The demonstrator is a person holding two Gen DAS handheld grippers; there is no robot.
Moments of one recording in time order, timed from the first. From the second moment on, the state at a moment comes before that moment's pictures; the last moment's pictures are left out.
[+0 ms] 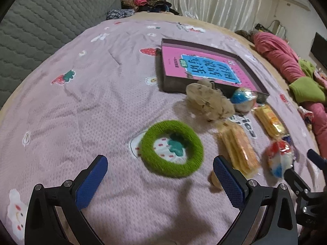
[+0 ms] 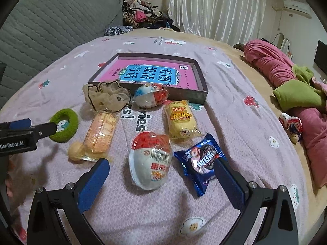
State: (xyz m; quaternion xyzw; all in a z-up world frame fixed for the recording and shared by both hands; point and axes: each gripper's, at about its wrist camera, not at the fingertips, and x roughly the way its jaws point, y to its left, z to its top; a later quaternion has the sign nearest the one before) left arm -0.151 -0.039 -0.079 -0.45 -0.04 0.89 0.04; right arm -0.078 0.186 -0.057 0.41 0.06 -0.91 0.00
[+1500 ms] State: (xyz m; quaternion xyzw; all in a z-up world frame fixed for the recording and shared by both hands) left arm -0.182 -0.024 -0.104 -0.46 0.00 0.88 0.05; right arm -0.095 0.169 -0.073 0.42 0.09 -0.90 0.02
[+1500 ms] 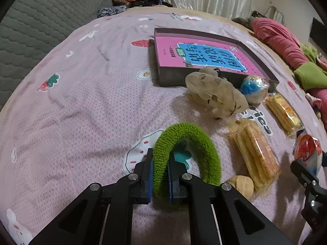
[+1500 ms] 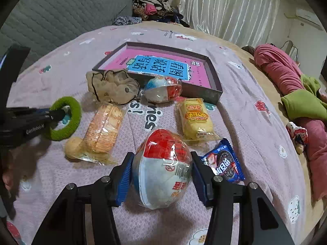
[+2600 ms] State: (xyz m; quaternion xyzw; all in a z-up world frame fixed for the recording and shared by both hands) left arm -0.083 -0.002 -0.020 -0.41 0.00 0.91 0.08; right arm -0.024 0.189 -0.001 0.36 0.04 -0.93 0.04
